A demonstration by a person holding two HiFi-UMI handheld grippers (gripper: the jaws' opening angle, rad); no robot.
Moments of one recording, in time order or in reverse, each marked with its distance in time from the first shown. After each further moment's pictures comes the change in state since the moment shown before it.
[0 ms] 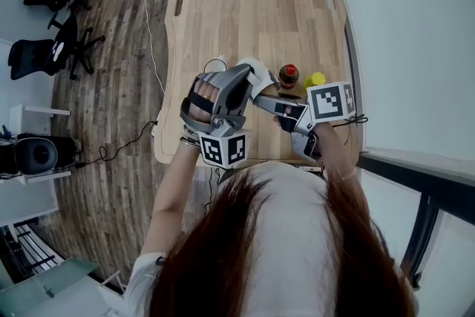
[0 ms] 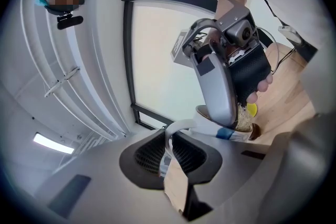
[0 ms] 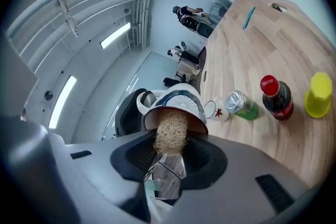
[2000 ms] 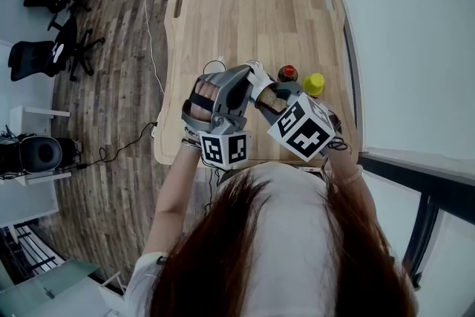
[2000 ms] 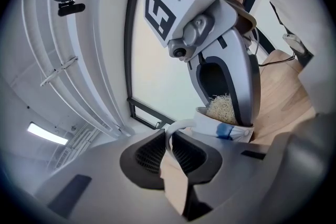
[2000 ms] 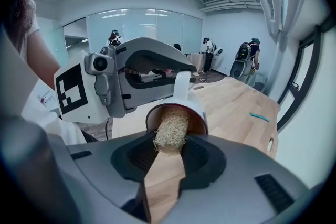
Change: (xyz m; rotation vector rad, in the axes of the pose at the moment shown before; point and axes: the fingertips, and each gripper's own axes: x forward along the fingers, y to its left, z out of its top) left arm 0.002 -0.007 -0.003 -0.068 0.043 -0.054; right arm -0.003 -0.010 -0.012 -1.075 0.371 -0.570
